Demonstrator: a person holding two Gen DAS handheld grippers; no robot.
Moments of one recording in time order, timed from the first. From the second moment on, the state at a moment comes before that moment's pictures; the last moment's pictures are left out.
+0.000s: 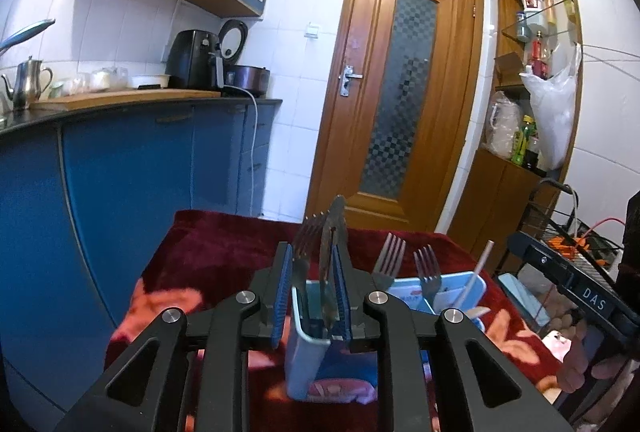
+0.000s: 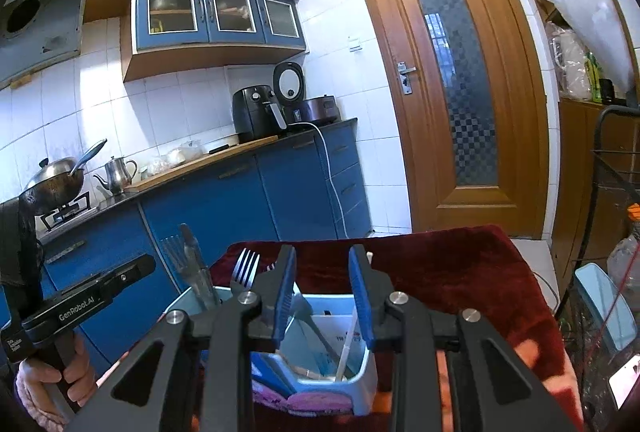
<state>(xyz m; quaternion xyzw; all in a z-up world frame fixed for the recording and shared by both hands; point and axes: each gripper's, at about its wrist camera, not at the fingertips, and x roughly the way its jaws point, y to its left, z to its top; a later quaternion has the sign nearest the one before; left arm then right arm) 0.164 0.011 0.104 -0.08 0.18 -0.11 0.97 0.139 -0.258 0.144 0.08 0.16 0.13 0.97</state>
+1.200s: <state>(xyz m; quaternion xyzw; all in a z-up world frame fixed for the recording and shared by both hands) 0.100 -0.018 0.047 -0.08 0.36 -0.14 0.92 0.027 -0.271 0.089 0.08 0.30 0.10 0.94</state>
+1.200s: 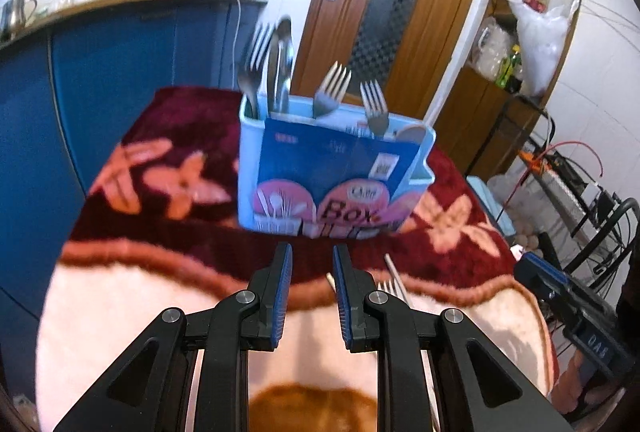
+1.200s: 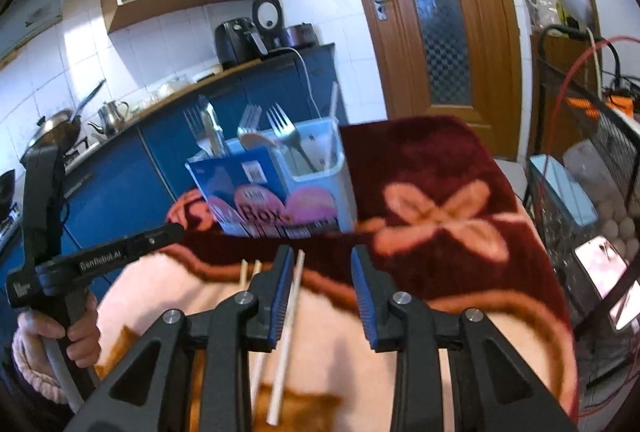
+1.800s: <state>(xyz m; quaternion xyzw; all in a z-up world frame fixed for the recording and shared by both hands) 0.121 -0.066 0.002 -0.07 0.48 -0.16 0.86 0.017 -0.298 0.057 0.11 0.32 0.11 0.93</state>
